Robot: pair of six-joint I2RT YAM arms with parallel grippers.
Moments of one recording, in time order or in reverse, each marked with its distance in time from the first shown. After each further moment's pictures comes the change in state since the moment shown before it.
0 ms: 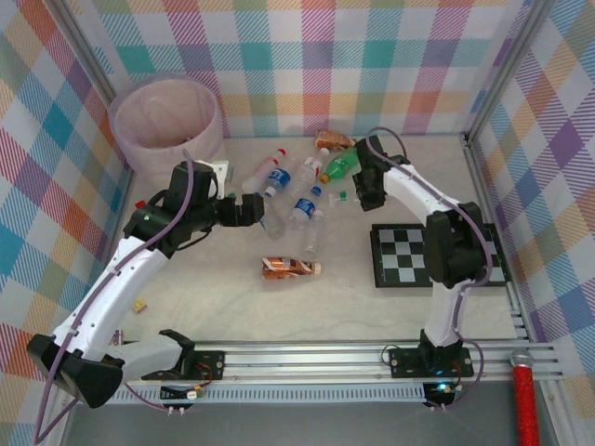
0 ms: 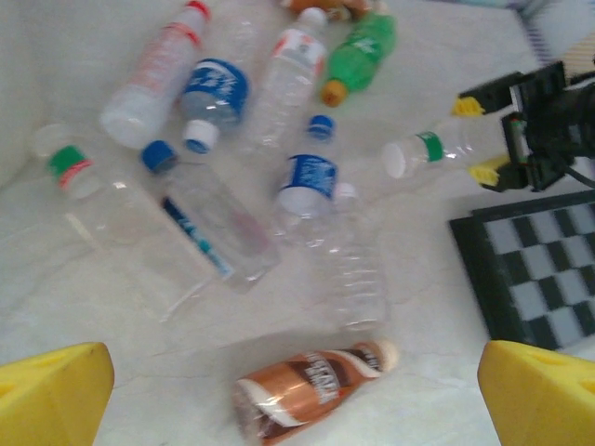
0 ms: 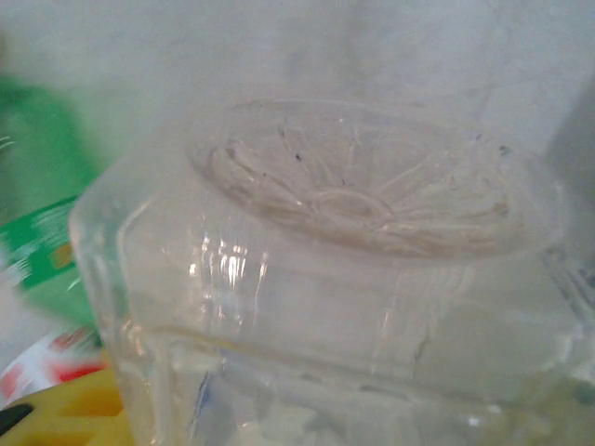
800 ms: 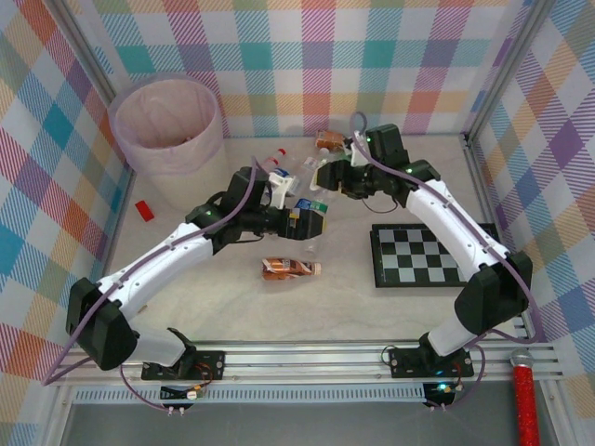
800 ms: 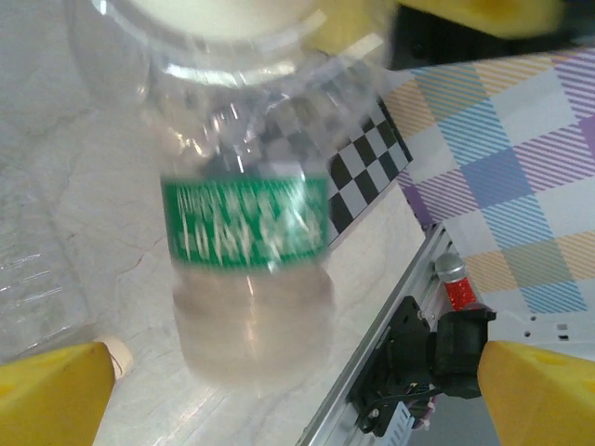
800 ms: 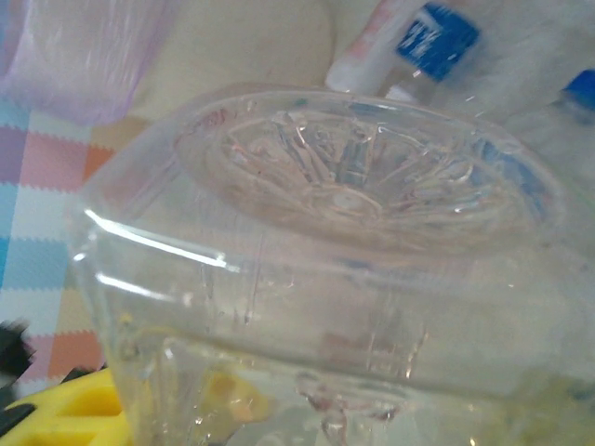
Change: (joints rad) left arm -0.213 0.239 -0.089 0.389 0.415 -0.141; right arm 0.103 -0.354 -0.074 0.088 -0.681 -0.954
